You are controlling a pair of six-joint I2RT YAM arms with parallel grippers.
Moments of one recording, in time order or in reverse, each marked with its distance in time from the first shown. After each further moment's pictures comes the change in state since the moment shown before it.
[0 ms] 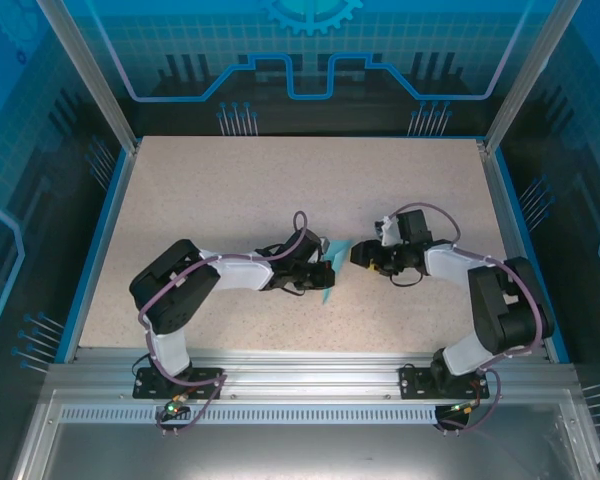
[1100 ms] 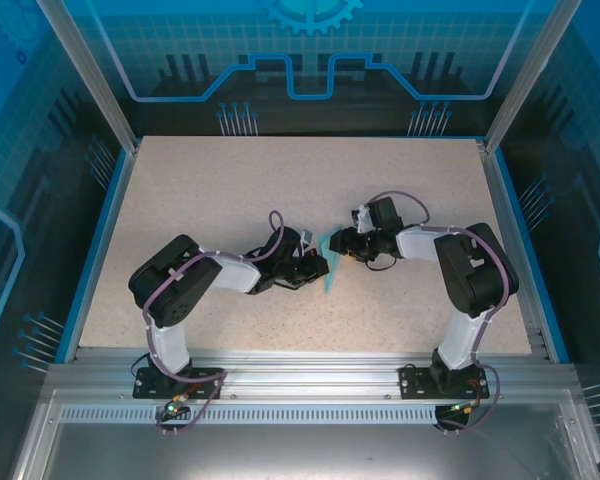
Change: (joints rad) left arm 0.097 0.029 -0.140 0.370 0.109 -0.288; right arm 0.107 0.265 0.212 0.095 0.064 0.094
